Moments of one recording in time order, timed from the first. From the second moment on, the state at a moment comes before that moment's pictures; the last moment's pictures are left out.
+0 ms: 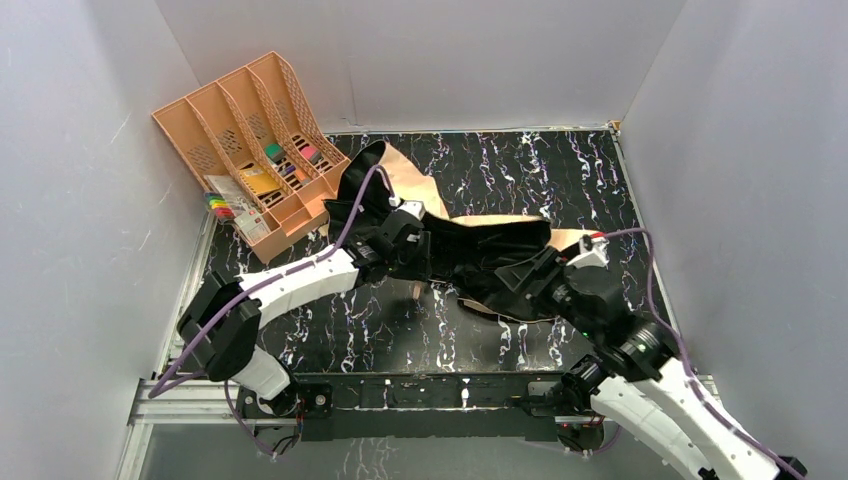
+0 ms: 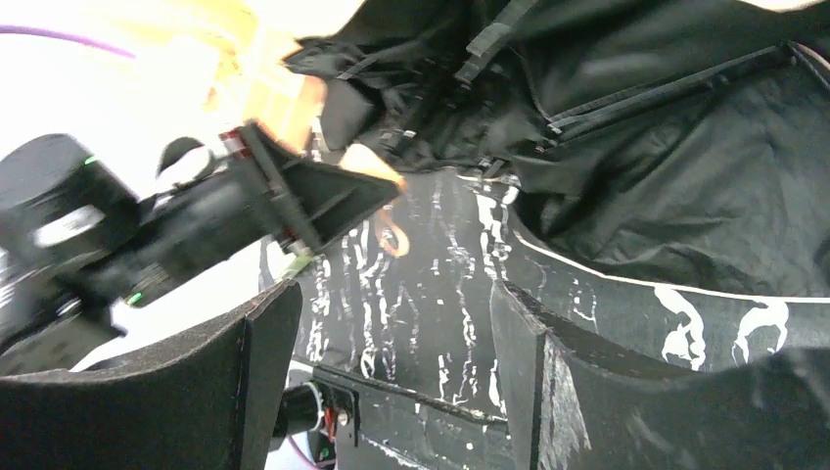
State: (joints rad) left arm -0.85 1.53 1.04 -0.35 -0.13 -0.59; right arm 0.73 0.47 0.60 -0.57 0.18 1.10
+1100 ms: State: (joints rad) left arm -0.48 1.85 1.81 -0.64 0.01 -0.20; right arm 0.32 1.37 1.46 -0.85 0.13 0.31
